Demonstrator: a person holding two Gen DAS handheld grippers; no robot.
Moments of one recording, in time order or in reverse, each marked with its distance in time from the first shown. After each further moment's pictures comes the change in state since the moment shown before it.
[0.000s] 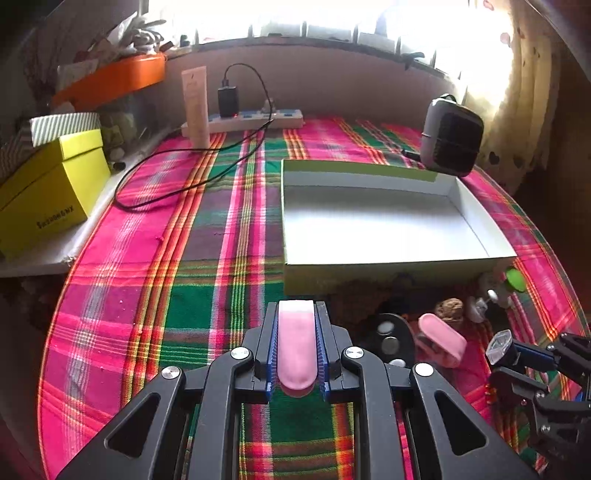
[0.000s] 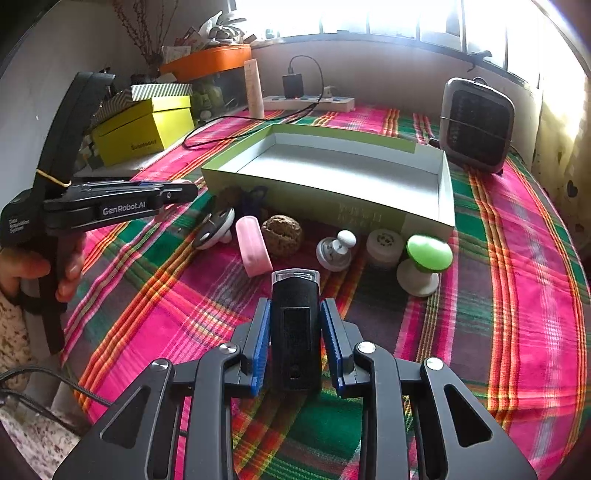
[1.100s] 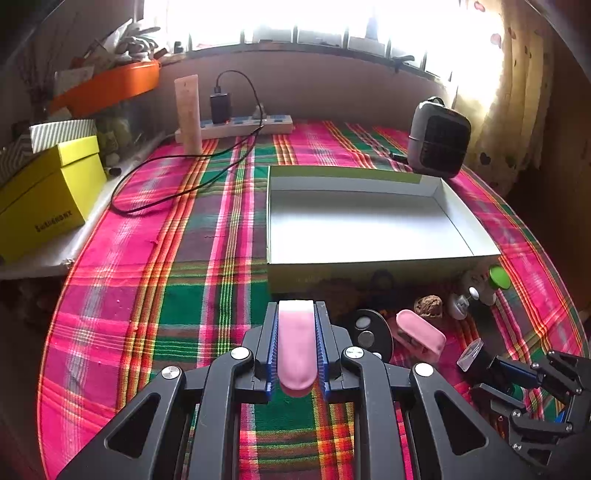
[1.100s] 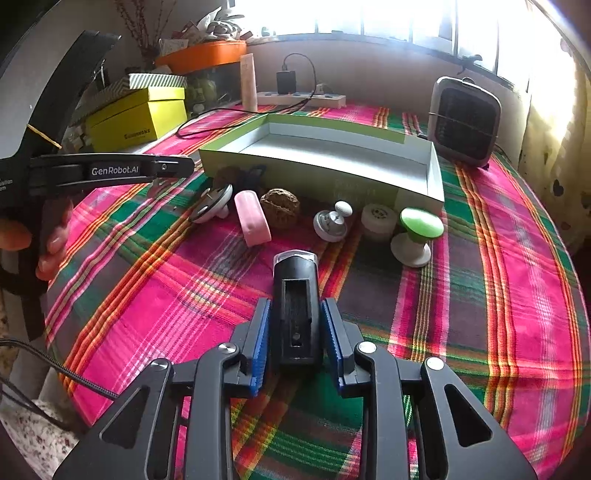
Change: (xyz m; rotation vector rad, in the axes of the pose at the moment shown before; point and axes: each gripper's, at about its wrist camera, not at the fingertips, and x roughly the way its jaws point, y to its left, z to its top) left arm -0.010 -0.008 -0.001 0.011 -0.008 -0.017; right arm -0.004 0.014 -0.023 -0.014 -0.014 -0.064
